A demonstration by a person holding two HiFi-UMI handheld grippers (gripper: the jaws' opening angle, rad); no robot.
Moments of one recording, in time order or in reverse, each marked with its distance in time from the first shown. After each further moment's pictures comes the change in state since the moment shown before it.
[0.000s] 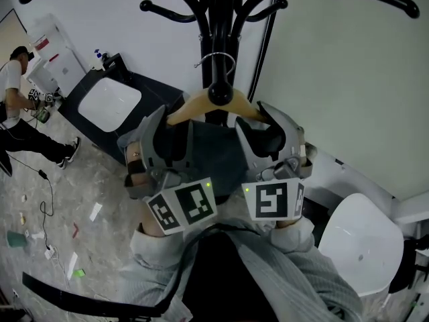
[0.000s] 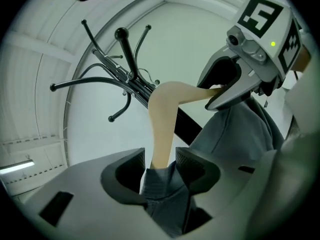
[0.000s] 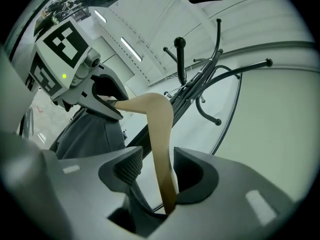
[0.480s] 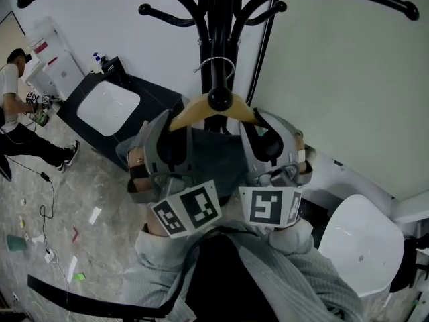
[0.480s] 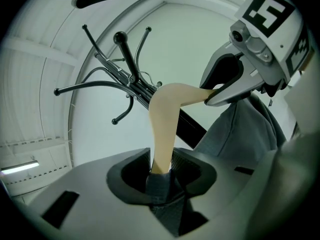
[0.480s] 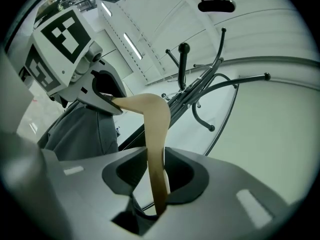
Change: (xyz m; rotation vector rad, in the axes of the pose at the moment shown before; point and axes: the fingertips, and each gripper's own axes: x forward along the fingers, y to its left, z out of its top) left arm 0.000 0.004 0.004 0.007 -0.009 0.050; right arm -0.001 -0.005 0.004 -0.075 0.003 -0.080
